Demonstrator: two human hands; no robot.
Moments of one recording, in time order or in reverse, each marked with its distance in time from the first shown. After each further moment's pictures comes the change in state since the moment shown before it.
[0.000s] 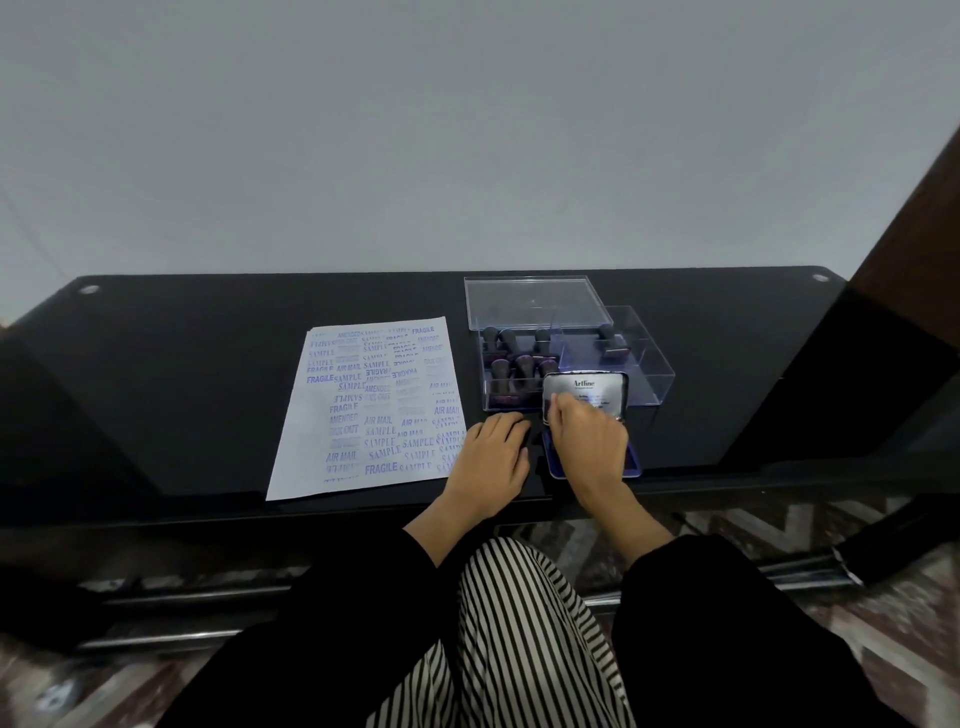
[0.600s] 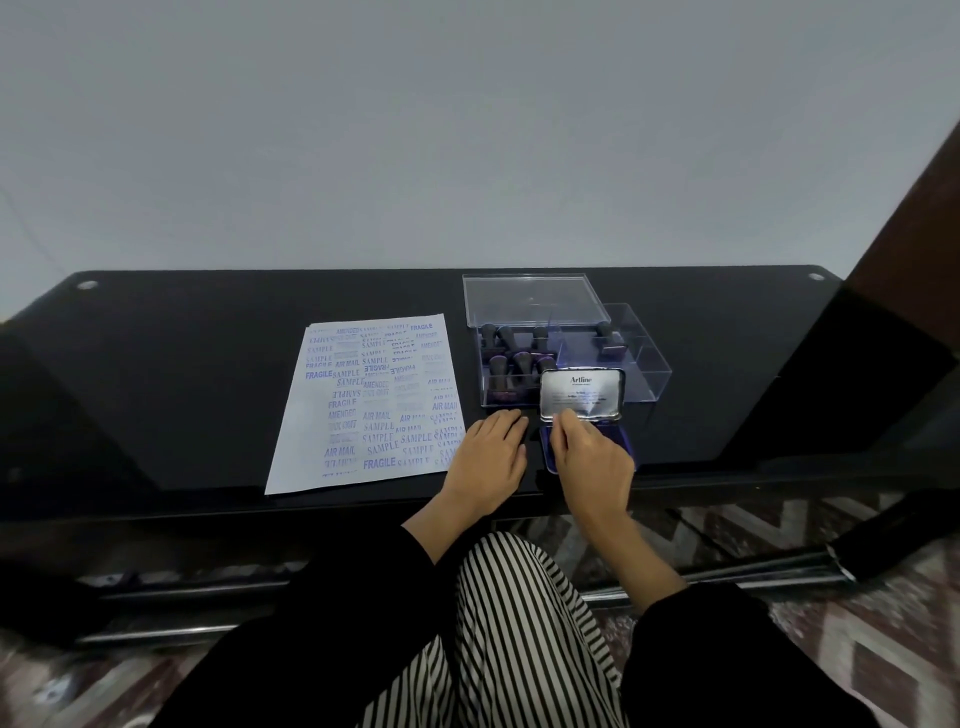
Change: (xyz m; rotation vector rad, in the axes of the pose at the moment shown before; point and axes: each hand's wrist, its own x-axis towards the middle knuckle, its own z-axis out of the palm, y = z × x) left_hand -0.001 0.002 -0.001 0.027 -0.044 -0.004; right_hand -0.031 0.000 -0.023 0.055 -0.022 0.026
